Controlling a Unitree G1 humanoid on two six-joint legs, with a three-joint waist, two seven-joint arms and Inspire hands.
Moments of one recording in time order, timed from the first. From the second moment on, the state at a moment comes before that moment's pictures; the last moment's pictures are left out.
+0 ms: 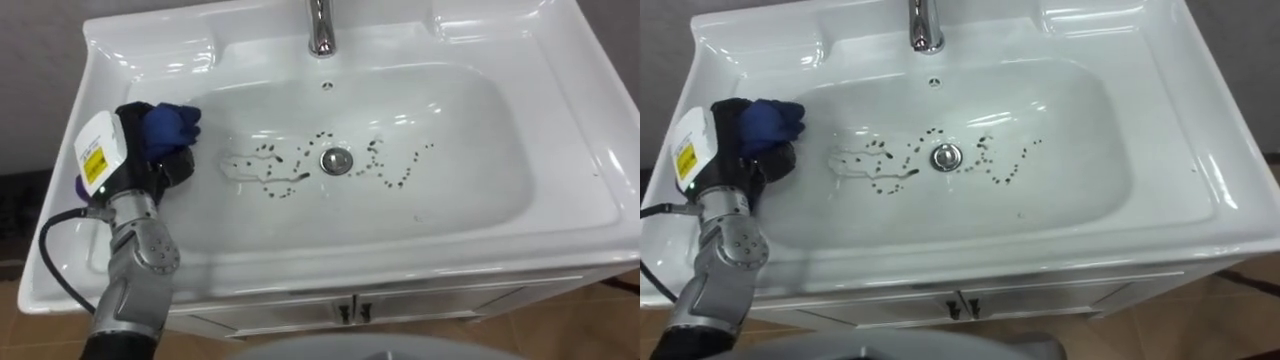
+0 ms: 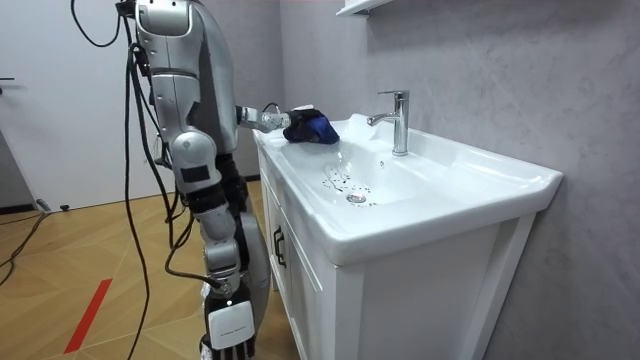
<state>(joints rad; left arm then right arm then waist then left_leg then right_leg) 0.14 0.25 -0.02 0.18 0.62 0.14 0.43 0.07 -0.27 0.08 1.33 -0.09 0.20 0.09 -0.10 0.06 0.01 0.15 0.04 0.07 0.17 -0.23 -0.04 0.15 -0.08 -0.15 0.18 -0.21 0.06</state>
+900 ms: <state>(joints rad) 0.03 0.31 -0.10 0.05 0.85 0.20 0.18 0.05 -0.29 0.10 1.36 -0.09 0.16 0.09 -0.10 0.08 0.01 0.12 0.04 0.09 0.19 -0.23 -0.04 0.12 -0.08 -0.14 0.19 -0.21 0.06</state>
